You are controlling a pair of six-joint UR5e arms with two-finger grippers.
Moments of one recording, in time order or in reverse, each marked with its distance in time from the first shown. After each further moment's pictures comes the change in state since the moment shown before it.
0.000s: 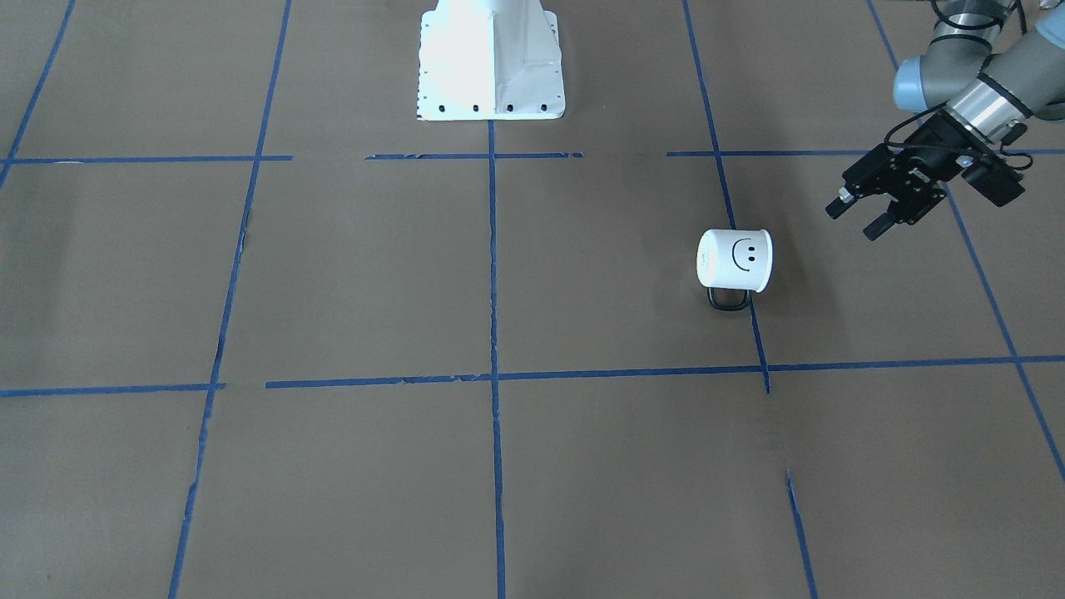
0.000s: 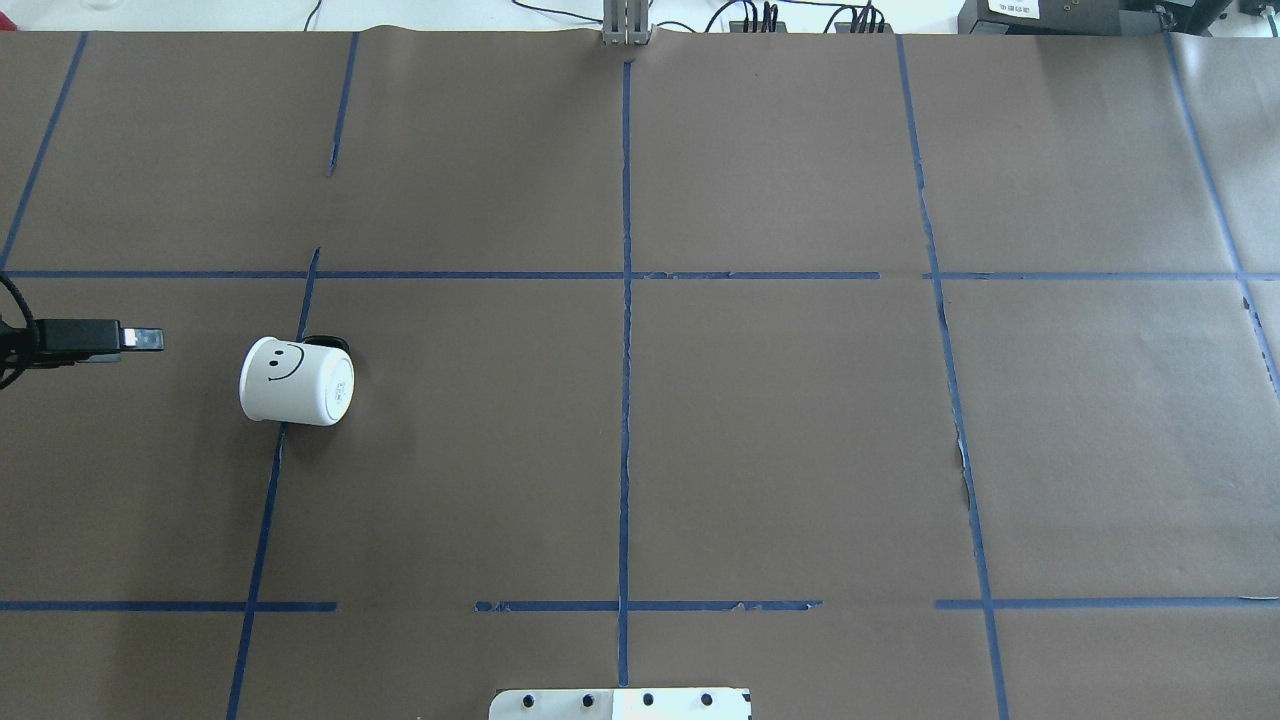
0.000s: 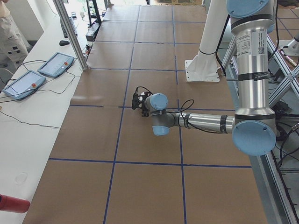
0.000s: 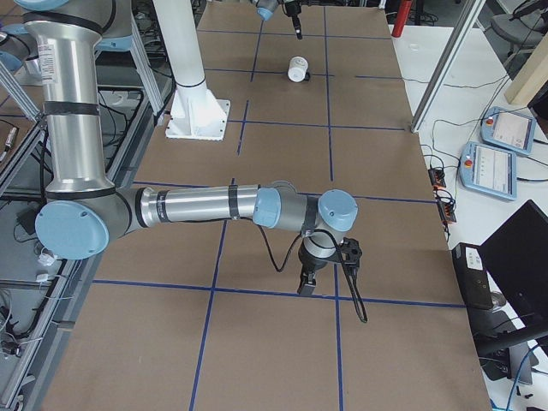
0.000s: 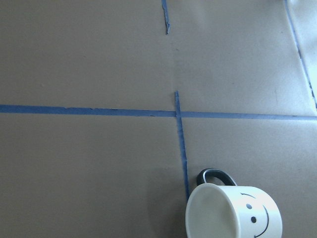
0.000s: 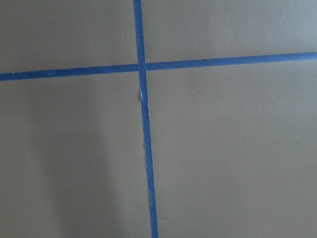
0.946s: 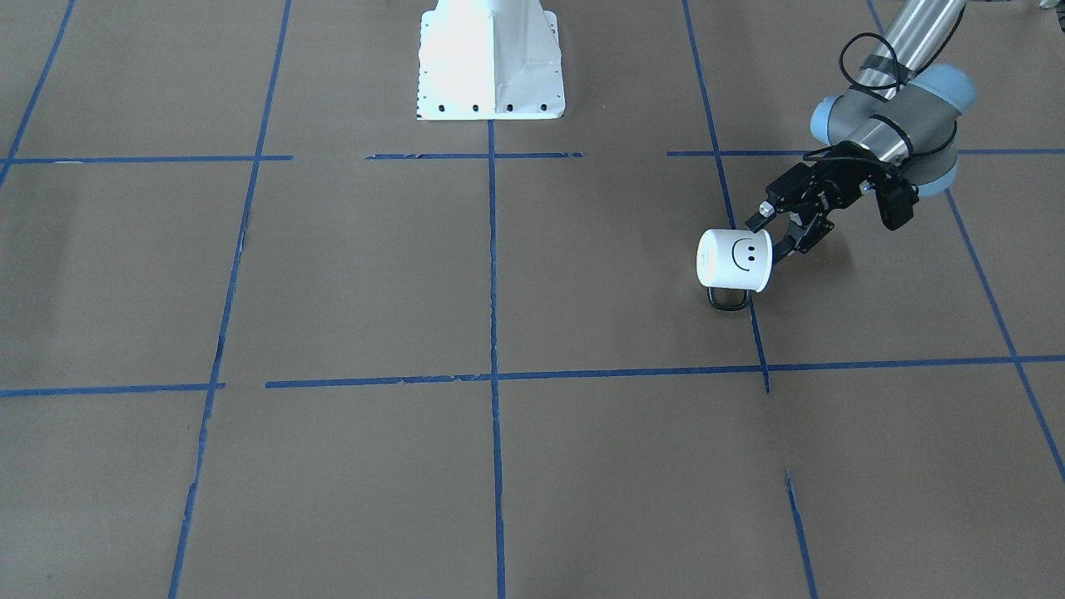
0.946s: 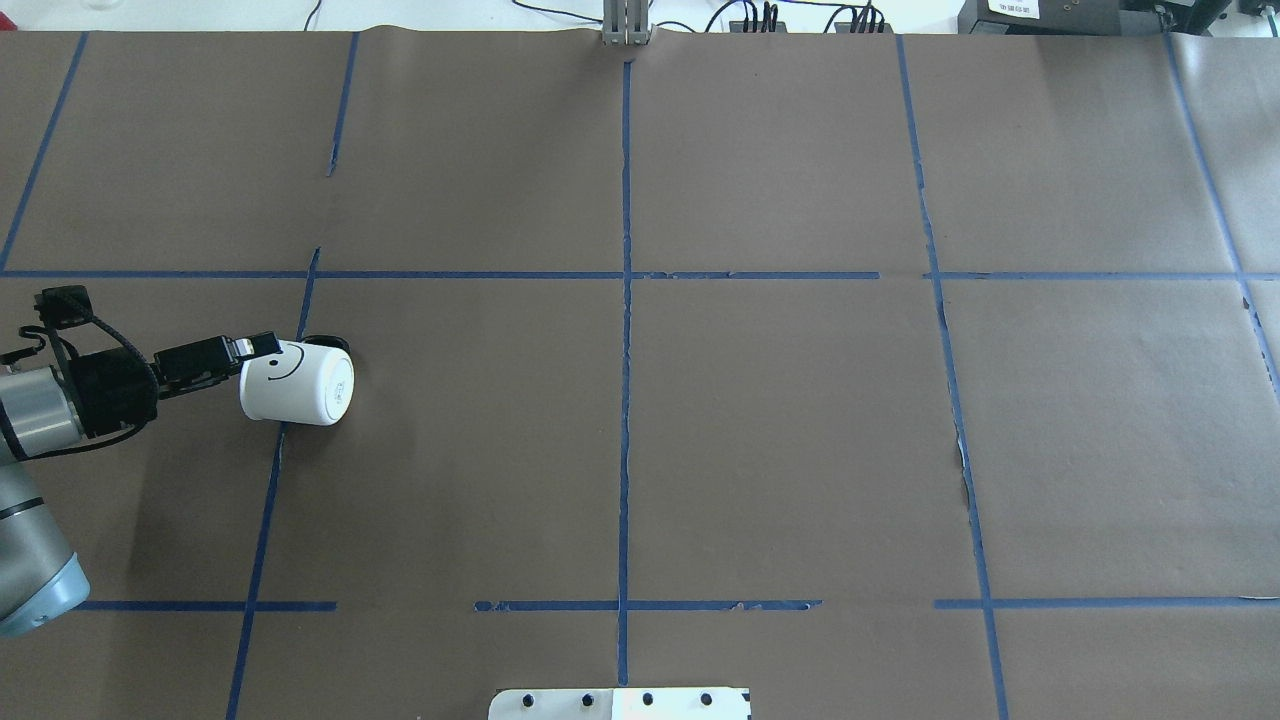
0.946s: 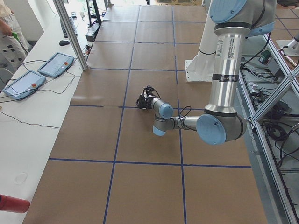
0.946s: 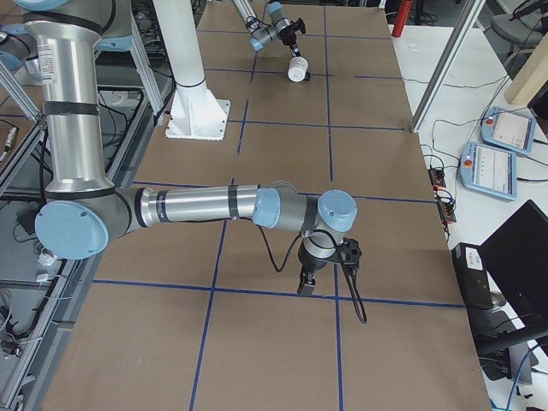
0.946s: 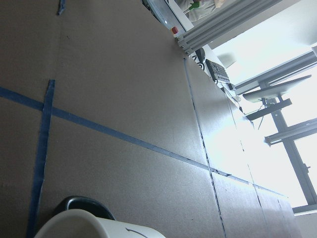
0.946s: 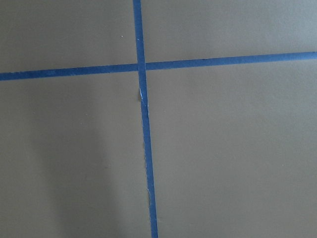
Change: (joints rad) left arm 0.293 -0.204 0.322 -0.522 0.435 -0.210; right arm 0.000 -0.001 0.000 0.000 0.000 0.000
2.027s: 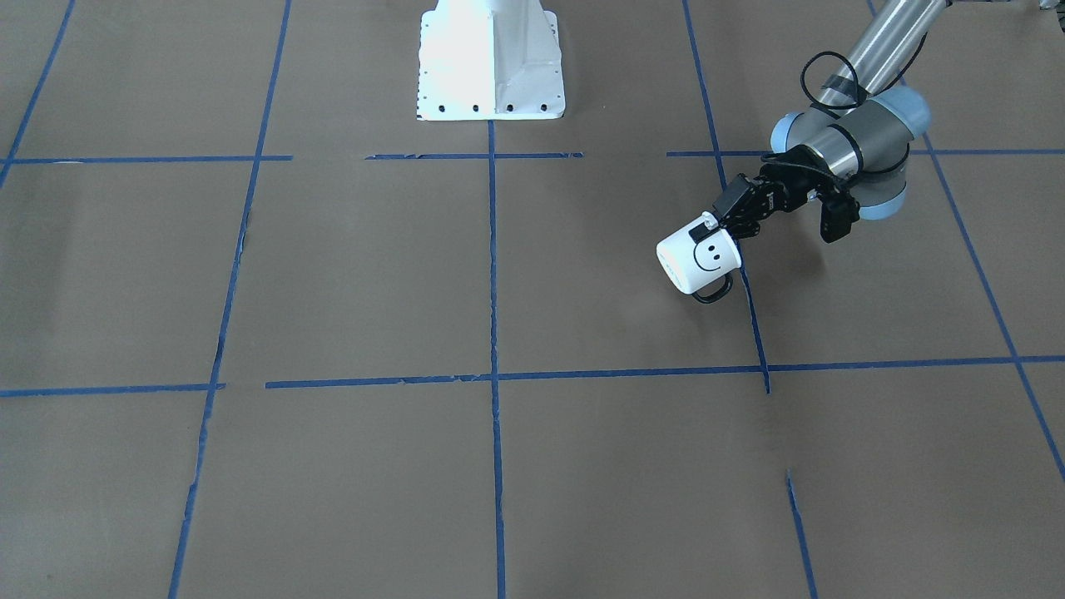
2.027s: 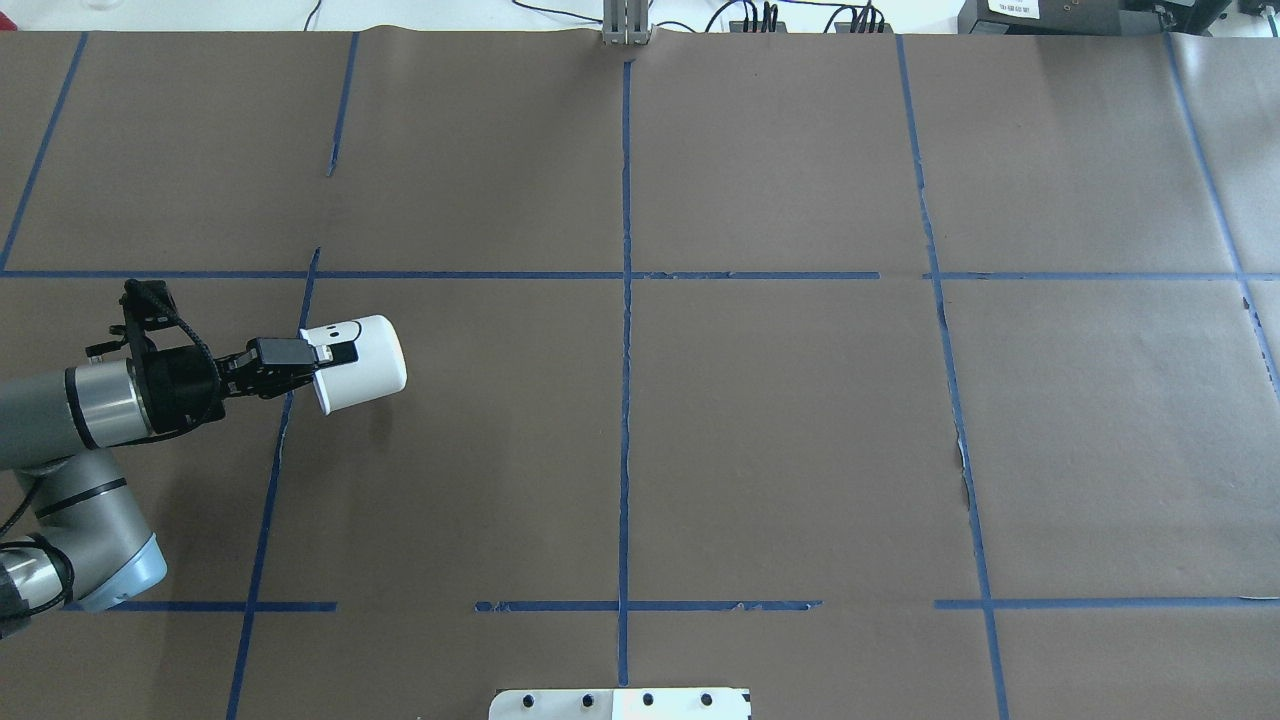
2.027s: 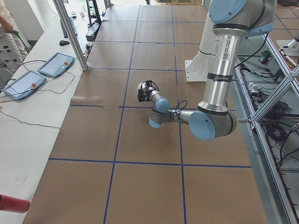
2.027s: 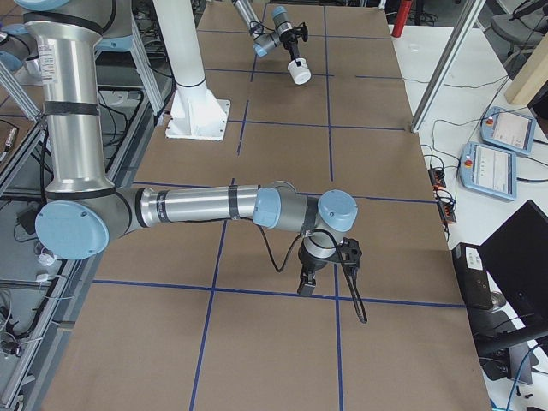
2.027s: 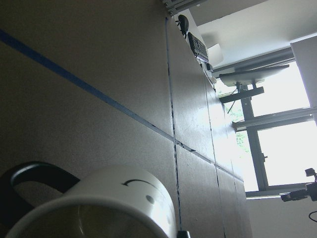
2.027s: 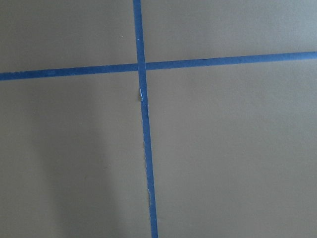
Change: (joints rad) left arm -0.012 -0.114 -0.002 -0.020 -0.079 -0.181; right arm 0.000 0.000 0.000 0.000 0.000 0.000
